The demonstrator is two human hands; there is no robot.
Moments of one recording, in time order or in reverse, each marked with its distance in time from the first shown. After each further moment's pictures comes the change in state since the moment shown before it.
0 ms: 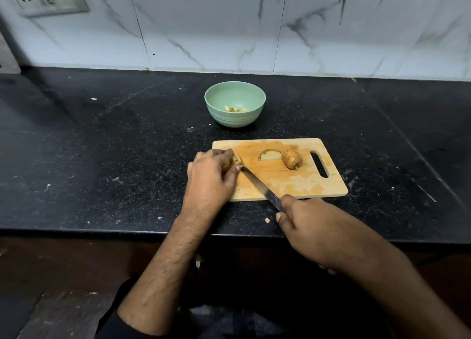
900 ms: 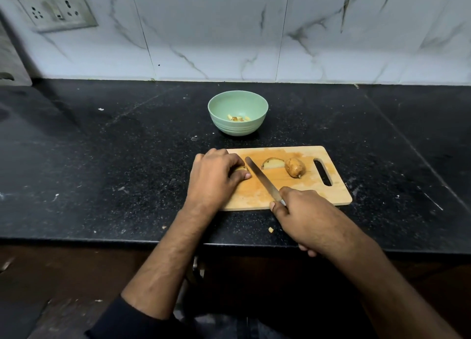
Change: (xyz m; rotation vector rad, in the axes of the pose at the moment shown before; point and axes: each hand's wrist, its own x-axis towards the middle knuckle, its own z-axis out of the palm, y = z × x) left_hand 0.024 0.000 -0.005 0.175 -0.013 0.183; right_hand 0.034 -0.004 -0.003 0.128 0.081 0.097
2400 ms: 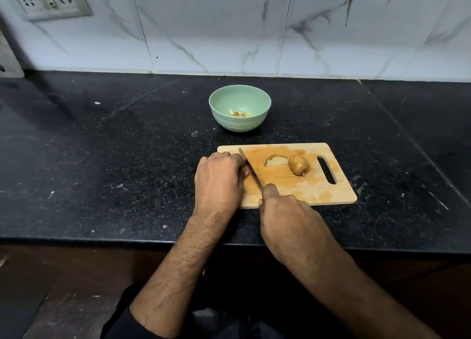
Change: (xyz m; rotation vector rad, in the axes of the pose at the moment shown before) left_hand -0.012 0.022 -0.003 0.085 0.037 -0.117; right_hand -0.003 -0.031 0.034 -0.118 0.280 -0.086
